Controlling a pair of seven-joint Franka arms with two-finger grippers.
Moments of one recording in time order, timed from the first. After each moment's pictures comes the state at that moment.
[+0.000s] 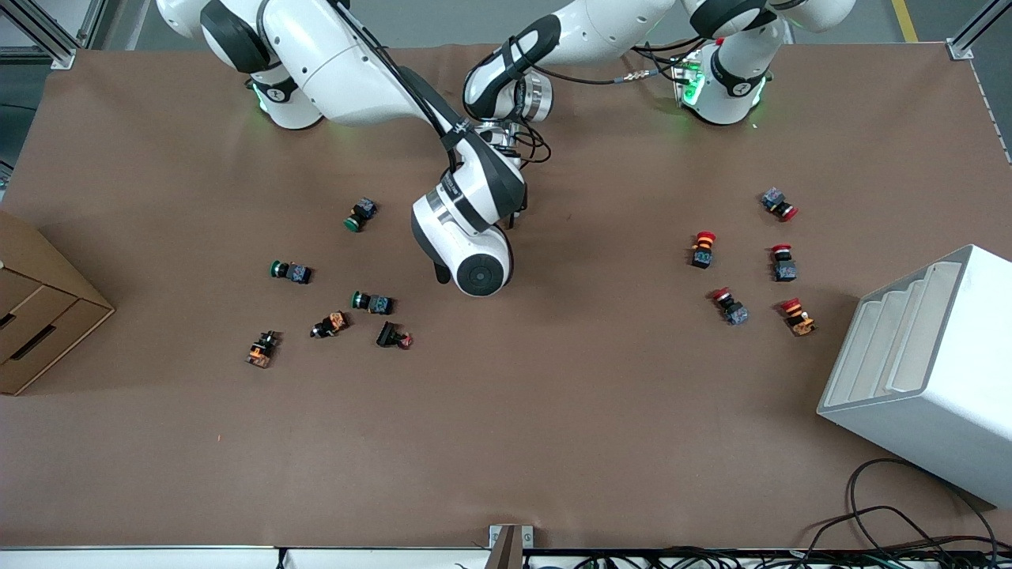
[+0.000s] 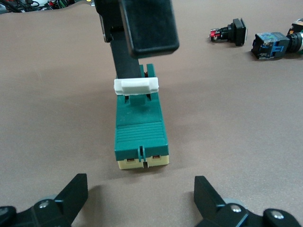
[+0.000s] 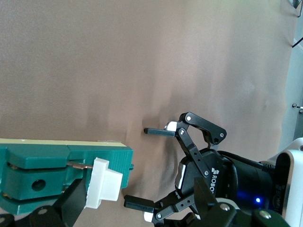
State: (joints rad) left arm -0.80 0.80 -0.51 -1.97 1.87 2.04 -2.46; right arm 0.72 0.86 0.01 -1.27 0.38 1.58 2.02
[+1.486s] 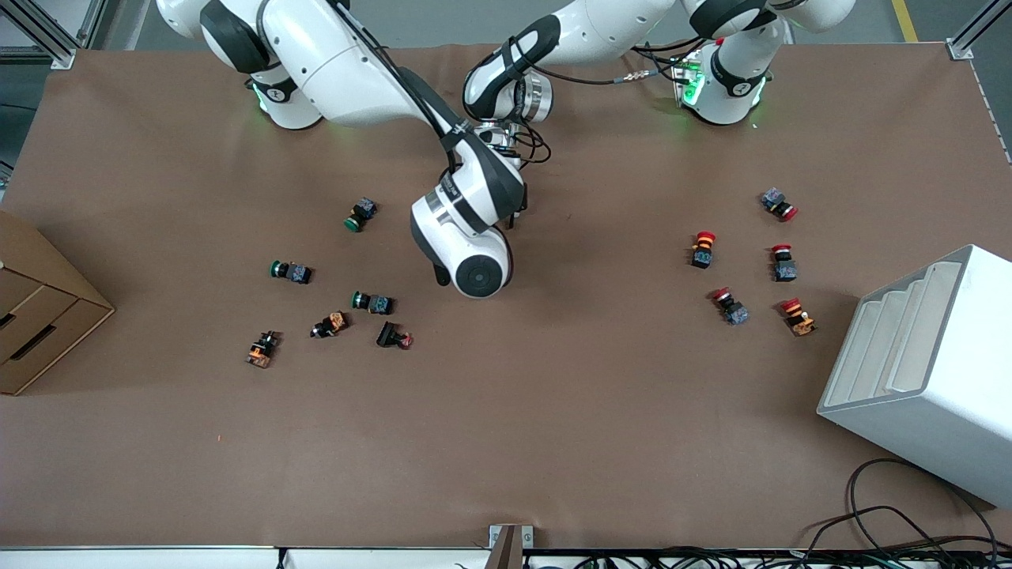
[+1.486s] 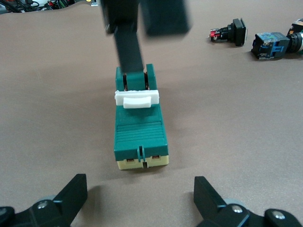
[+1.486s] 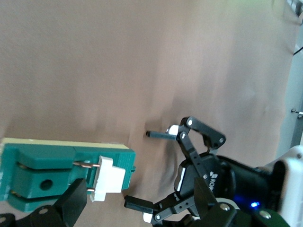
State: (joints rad) left arm -0.80 0.80 -0.51 -1.96 1.88 2.04 -2.46; right arm 0.69 0.85 0.00 -1.25 0.38 1.55 1.95
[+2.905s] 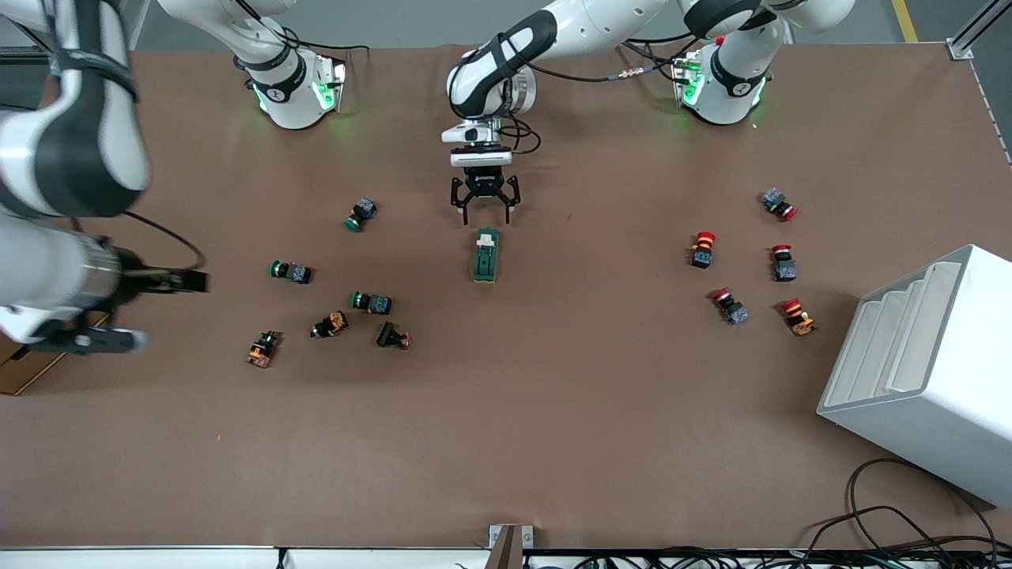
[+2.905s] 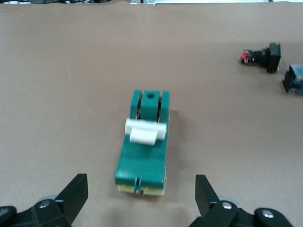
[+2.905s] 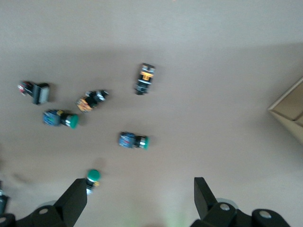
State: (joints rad) left arm -0.81 0.80 -0.54 -1.83 1.61 1.96 -2.39; right arm 0.06 0.37 -0.05 -1.27 -0.03 1.40 -0.01
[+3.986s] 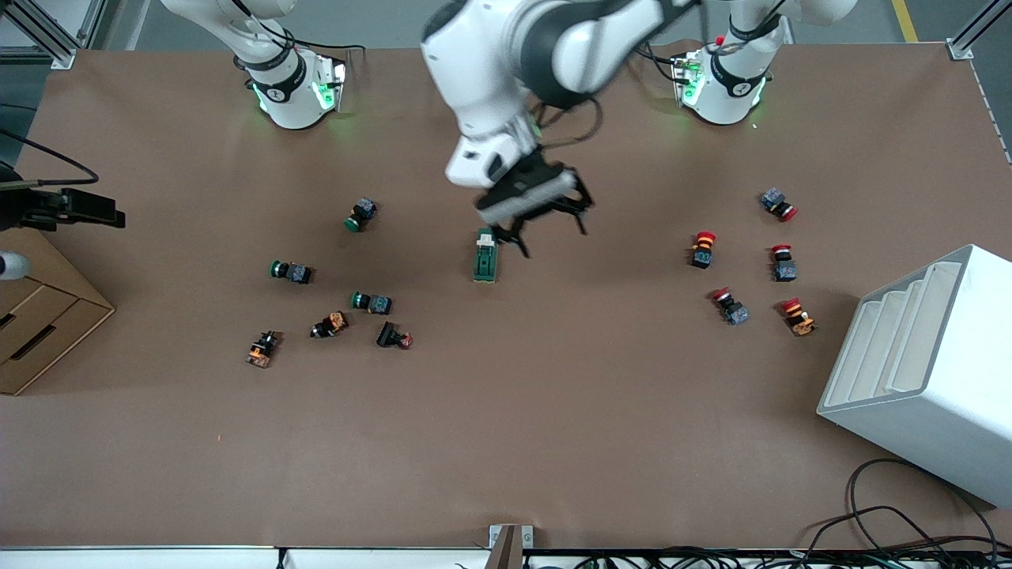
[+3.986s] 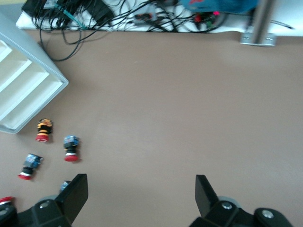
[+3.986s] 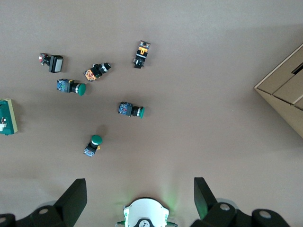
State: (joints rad) left arm -0.45 0.49 -0.54 -1.32 0.77 1.62 -1.29; right arm -0.03 0.27 -0.03 -1.19 0.02 1.19 -0.08
